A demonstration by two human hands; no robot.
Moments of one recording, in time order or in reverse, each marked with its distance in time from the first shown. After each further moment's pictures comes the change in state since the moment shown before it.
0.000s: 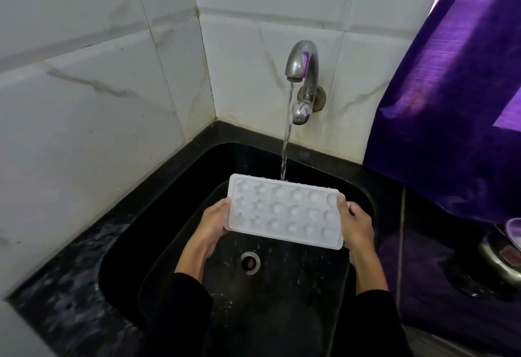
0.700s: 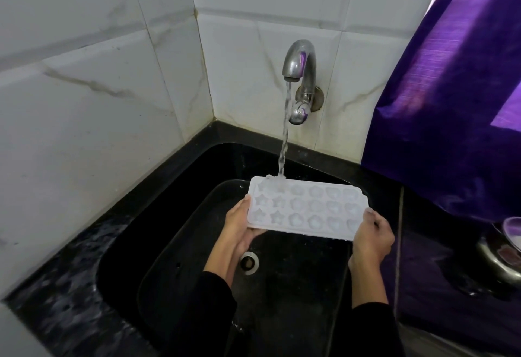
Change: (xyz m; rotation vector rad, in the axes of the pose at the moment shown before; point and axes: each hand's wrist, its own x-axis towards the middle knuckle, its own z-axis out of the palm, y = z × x) left_hand 0.000 -0.003 0.051 -0.406 -0.028 -0.141; right_hand -0.007 0.008 -0.007 0.406 0.396 0.057
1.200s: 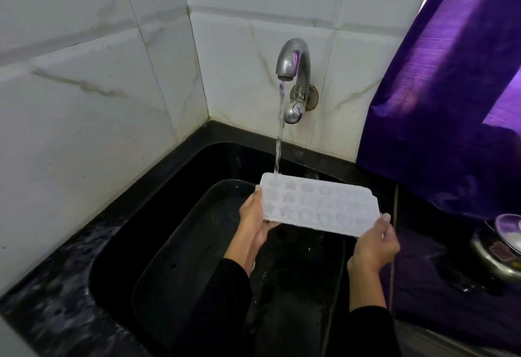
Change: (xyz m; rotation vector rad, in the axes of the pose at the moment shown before) left_hand 0.008 -0.007 0.040 -0.049 0.040 -0.023; right_hand 0.000 0.007 -0.005 0.145 0.127 -0.044
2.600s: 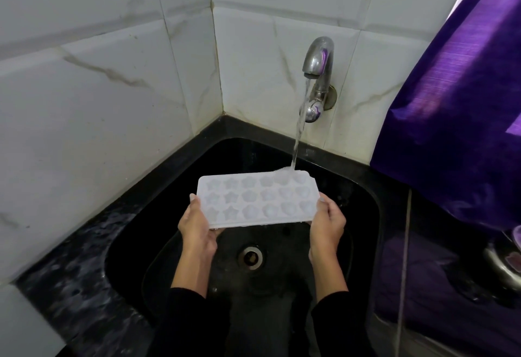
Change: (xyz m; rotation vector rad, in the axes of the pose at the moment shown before) left_hand -0.033 0.038 -0.095 -0.235 0.381 0.204; right_hand -0.067 0.016 0.054 -0.157 -0.433 0.067
